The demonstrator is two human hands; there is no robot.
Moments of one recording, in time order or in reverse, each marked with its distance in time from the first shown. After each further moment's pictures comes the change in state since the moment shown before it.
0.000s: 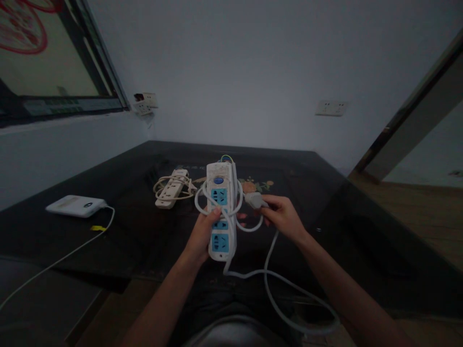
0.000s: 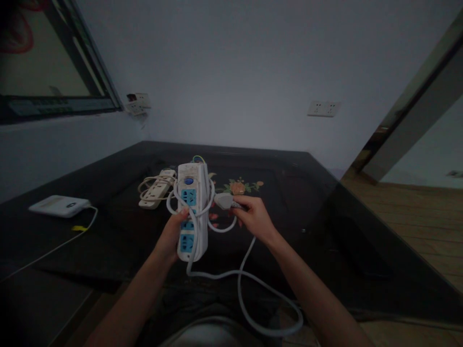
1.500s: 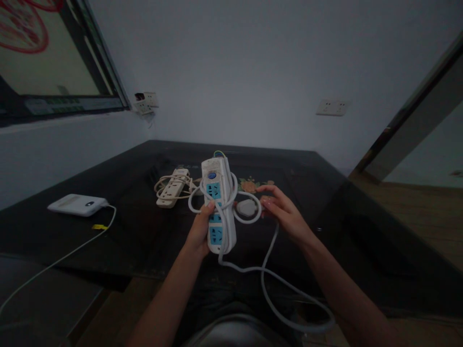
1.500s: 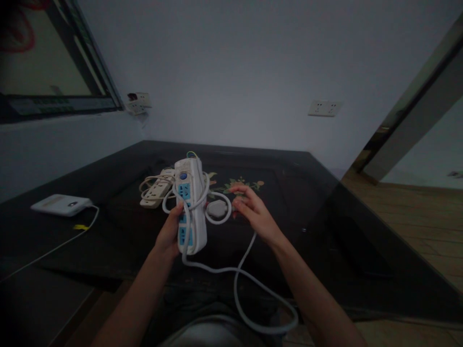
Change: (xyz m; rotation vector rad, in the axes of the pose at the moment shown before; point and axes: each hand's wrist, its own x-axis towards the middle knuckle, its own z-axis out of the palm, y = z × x) left_hand 0.007 0.008 0.004 -0.109 0.134 -0.030; right_hand -0.006 0.006 -0.005 0.284 -0.039 0.014
